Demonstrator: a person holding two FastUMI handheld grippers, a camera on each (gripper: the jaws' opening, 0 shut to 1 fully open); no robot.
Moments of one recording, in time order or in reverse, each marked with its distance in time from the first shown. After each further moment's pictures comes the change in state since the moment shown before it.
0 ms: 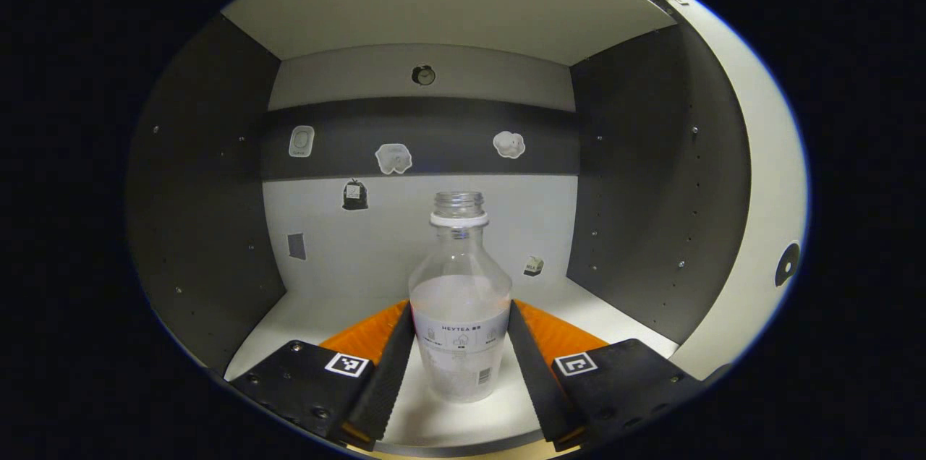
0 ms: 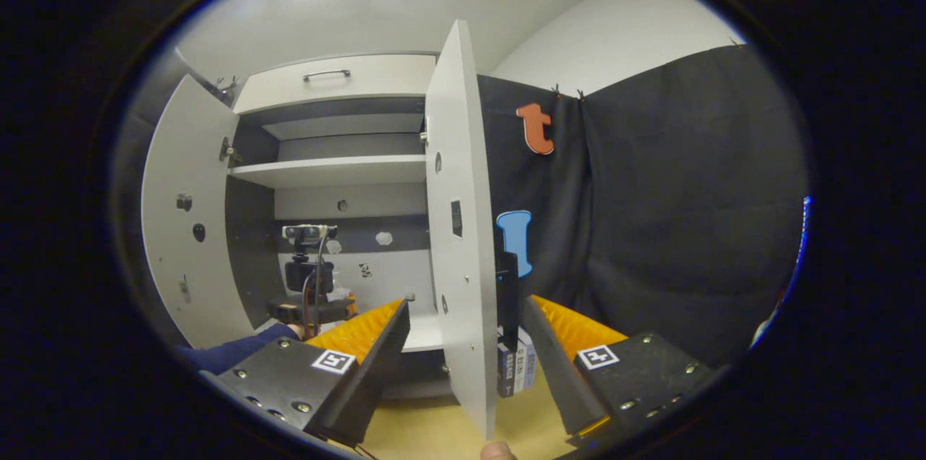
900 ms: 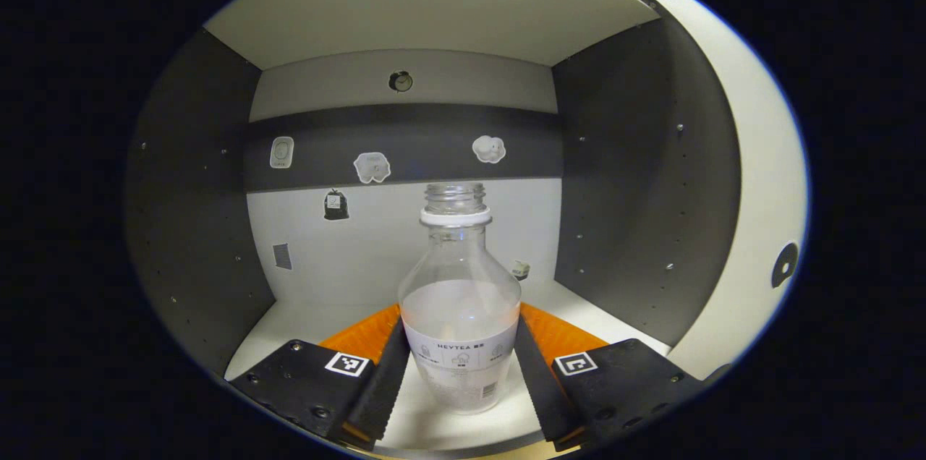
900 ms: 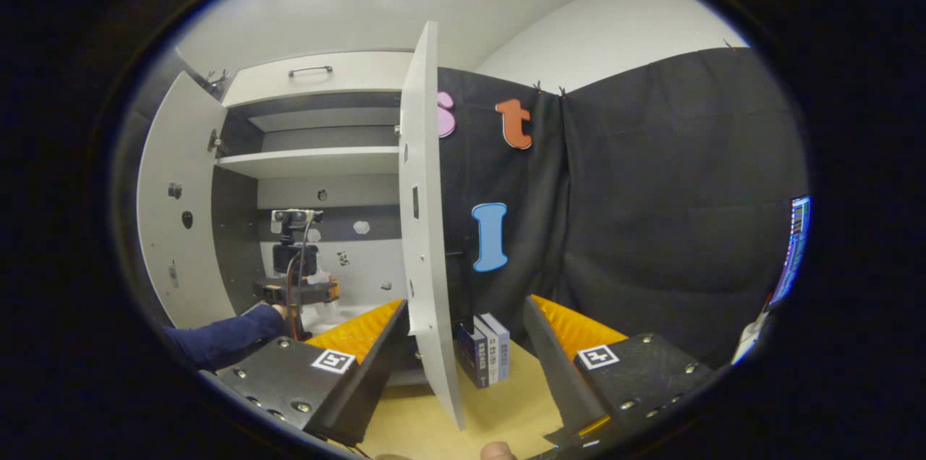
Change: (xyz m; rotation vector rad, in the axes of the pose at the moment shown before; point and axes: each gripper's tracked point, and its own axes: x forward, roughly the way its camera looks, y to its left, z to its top) left arm -0.009 -0.026 0.012 0.017 -0.023 -0.062; right arm -0.023 -0.041 -0.007 -0.016 0.017 -0.059
